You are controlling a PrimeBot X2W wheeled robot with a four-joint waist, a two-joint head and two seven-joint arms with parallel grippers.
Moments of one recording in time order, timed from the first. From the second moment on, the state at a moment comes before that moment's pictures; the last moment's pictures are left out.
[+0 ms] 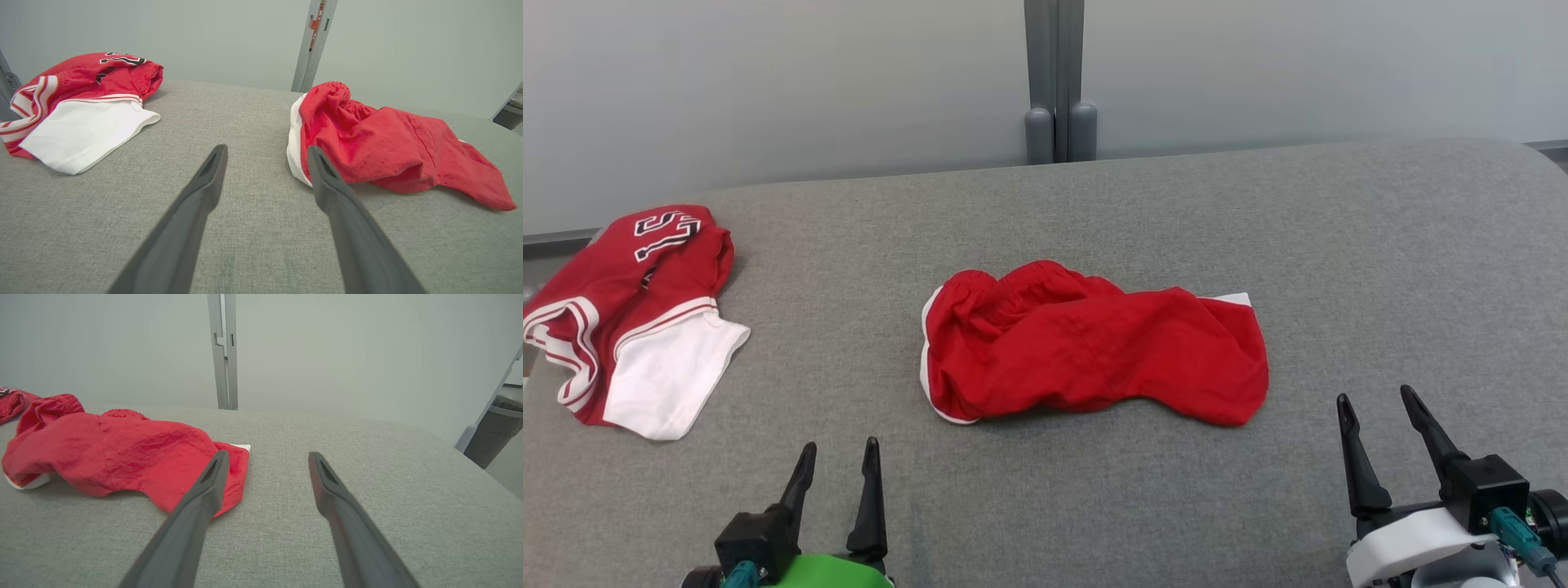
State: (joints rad) left arm 0.03 0.05 -0.13 0.28 -0.27 -0.10 -0.26; right arm 0.03 -0.05 -0.07 0.12 0.05 0.13 -0.26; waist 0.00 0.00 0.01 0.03
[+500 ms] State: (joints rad) left arm 0.03 0.05 -0.13 0.30 -0.28 -0.10 -0.26; right arm 0.03 -0.05 -0.07 0.13 0.06 0.13 -0.26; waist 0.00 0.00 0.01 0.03
